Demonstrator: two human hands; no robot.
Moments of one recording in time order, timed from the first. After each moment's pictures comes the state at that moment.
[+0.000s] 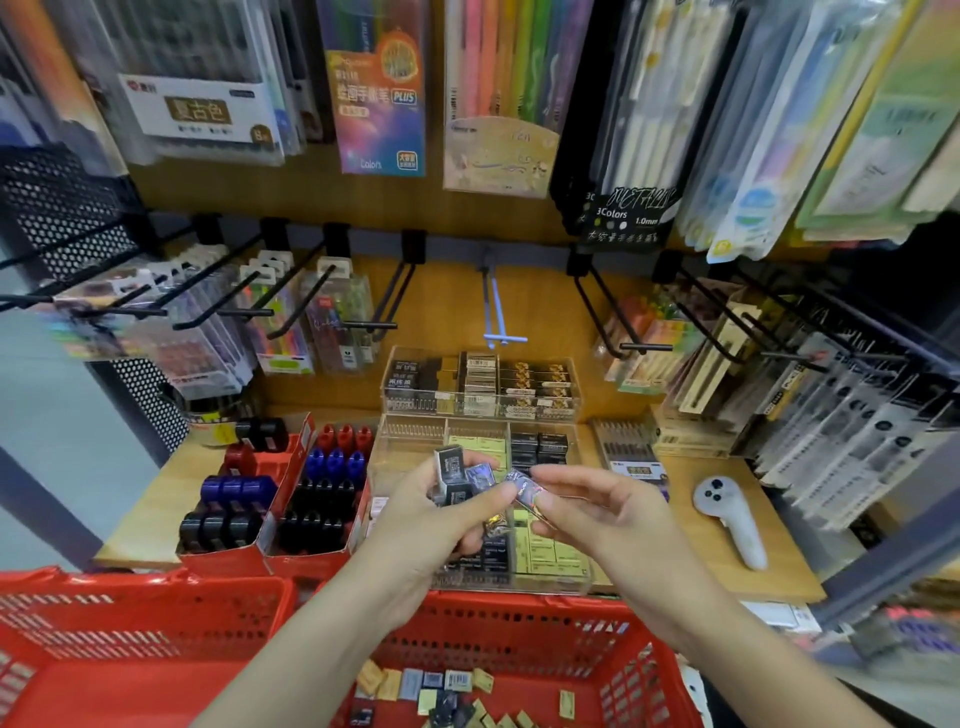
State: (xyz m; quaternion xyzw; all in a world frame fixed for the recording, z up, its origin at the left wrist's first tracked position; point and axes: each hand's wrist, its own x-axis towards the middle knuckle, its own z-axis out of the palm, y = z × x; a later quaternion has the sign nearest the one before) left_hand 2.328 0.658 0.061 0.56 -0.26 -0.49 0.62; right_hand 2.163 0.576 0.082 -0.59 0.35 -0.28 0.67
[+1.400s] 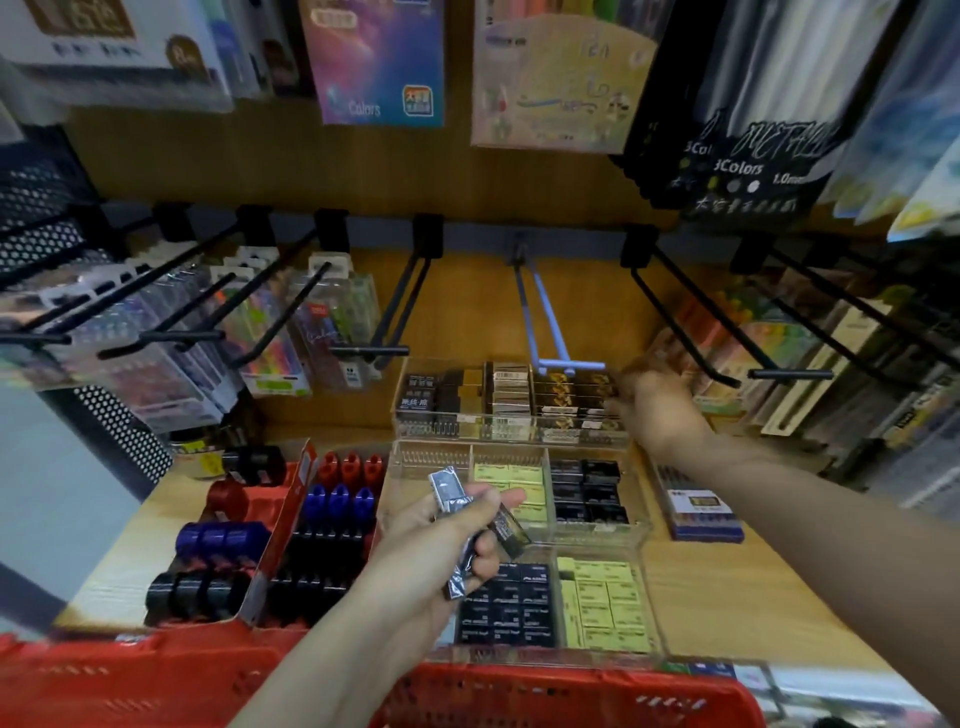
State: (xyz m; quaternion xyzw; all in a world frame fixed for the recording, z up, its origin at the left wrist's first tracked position) left_hand 2.379 0.607 0.027 0.54 -0.13 -0.56 0.62; right_hand 2.253 0.358 0.022 -0.86 0.49 -0.12 0.06
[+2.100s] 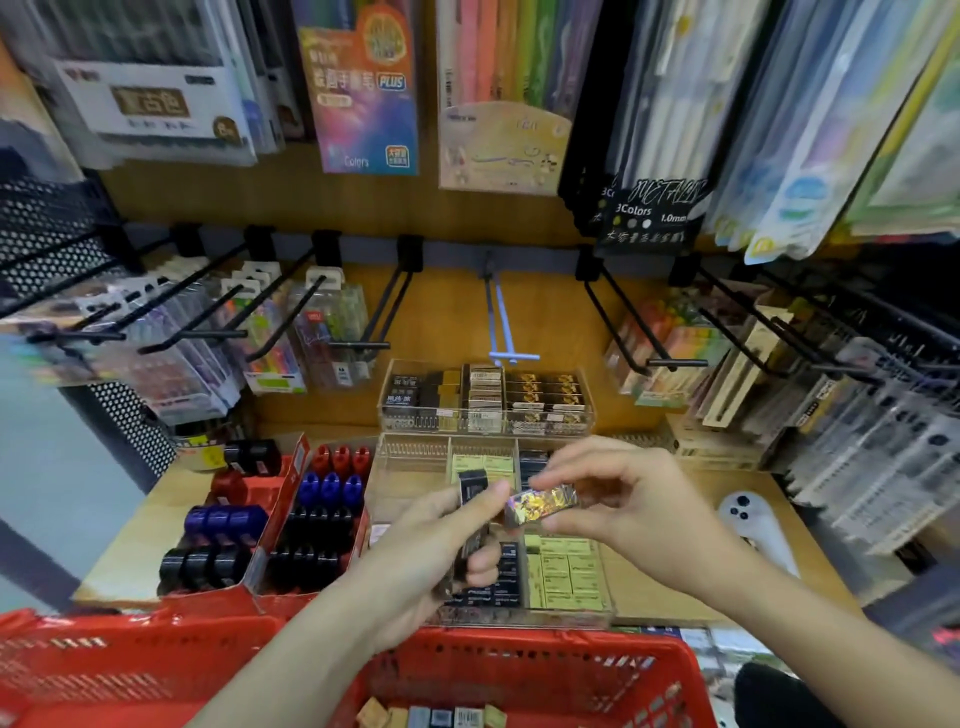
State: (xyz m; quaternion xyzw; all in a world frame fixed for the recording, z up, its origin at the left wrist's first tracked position) left_hand 2.352 0.634 0.047 0.48 -0.28 -0.61 0.56; right_hand 2.180 0.522 0.087 -0.83 0.23 -0.26 0.44
